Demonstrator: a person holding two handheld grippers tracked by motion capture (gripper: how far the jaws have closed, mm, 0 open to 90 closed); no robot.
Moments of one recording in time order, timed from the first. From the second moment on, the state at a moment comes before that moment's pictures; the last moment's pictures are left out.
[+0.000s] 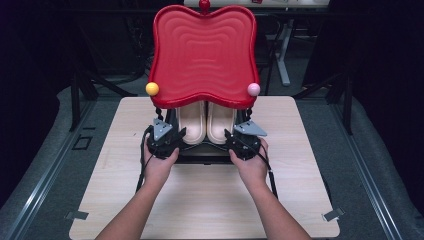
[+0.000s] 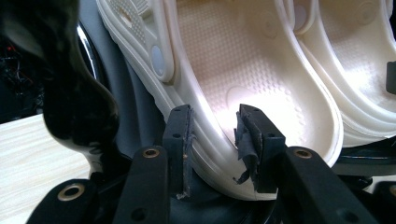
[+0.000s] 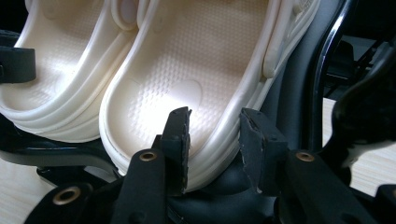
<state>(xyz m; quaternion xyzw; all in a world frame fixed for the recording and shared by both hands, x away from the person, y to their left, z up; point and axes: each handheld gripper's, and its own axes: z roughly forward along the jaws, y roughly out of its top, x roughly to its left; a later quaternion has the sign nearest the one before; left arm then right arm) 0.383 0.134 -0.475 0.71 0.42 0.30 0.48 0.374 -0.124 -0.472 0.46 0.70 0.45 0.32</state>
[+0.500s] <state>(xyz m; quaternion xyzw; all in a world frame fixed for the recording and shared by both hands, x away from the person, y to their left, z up) 0.382 0.135 -0.474 0.70 0.42 0.29 0.49 0.374 -0.125 -0.469 0.48 0.69 0.46 0.29</state>
